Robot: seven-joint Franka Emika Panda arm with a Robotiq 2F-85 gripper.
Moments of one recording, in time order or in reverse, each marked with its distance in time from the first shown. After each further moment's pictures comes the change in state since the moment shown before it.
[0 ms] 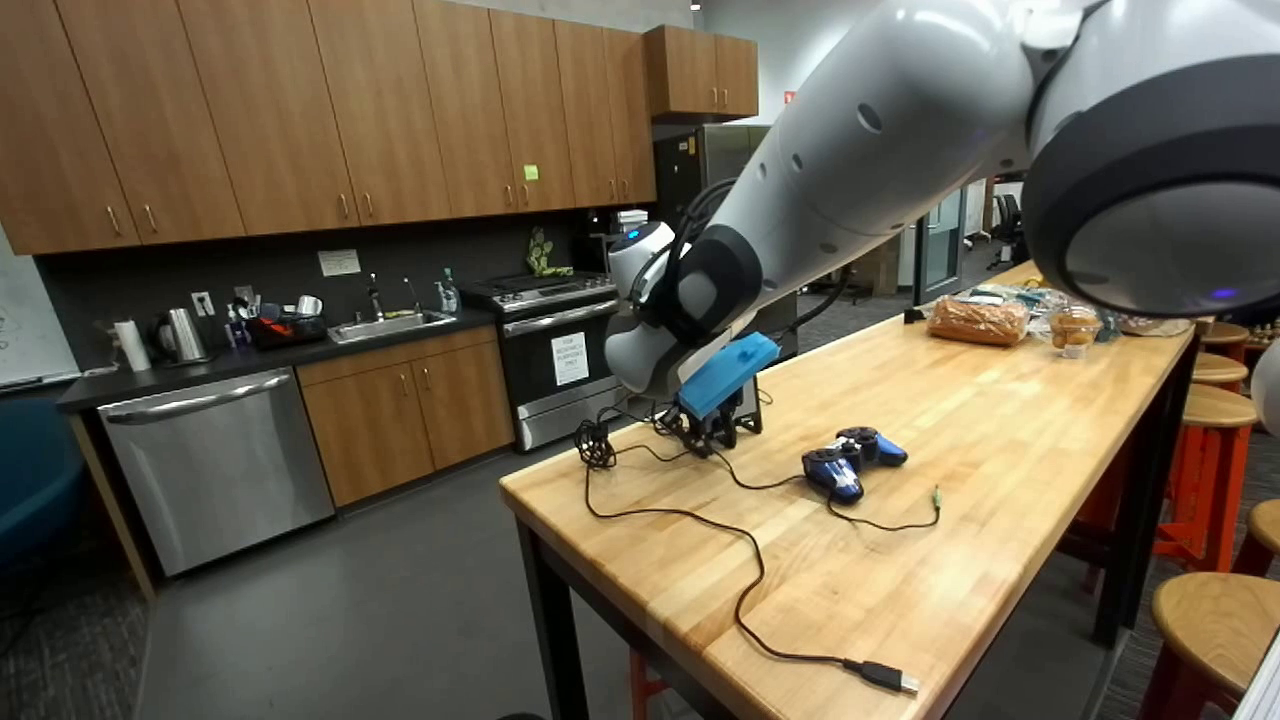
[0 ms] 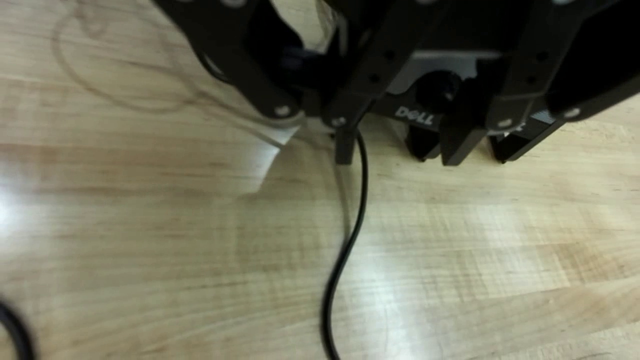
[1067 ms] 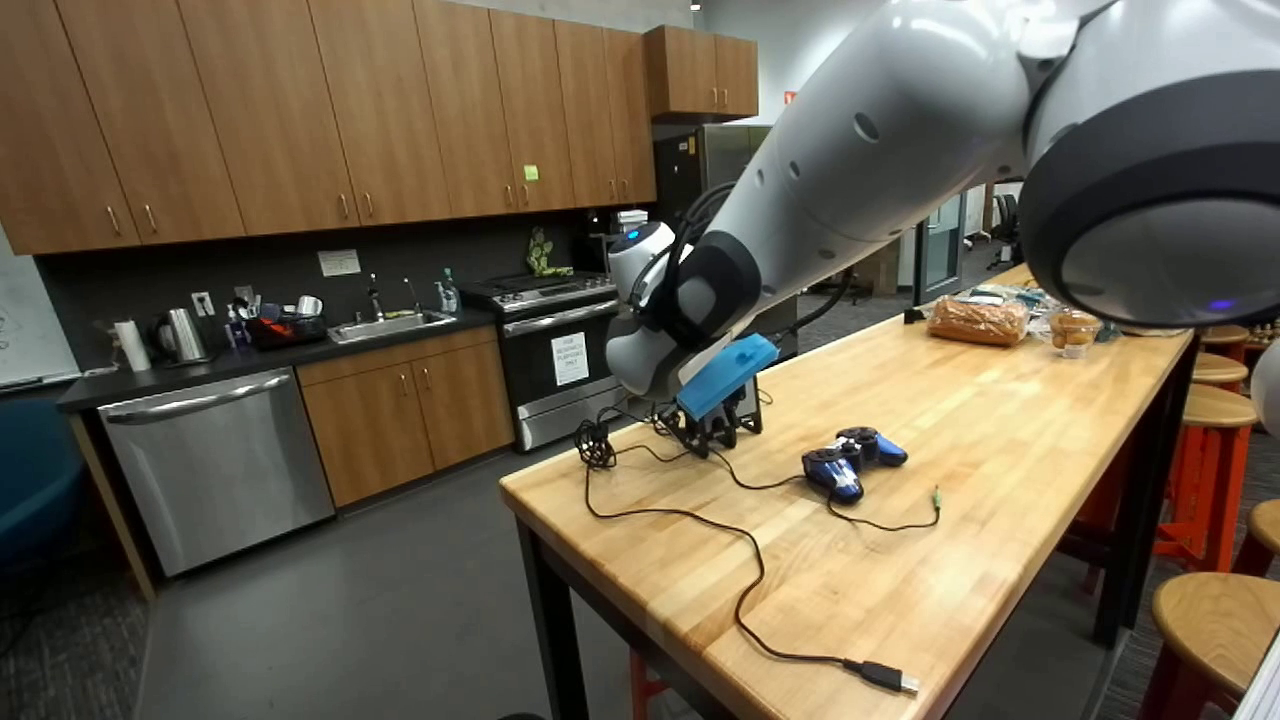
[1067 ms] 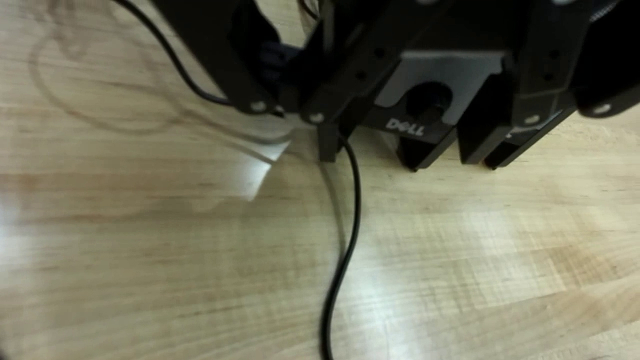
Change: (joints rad) arm 0.005 -0.015 -0.011 0.000 0.000 0.019 0.046
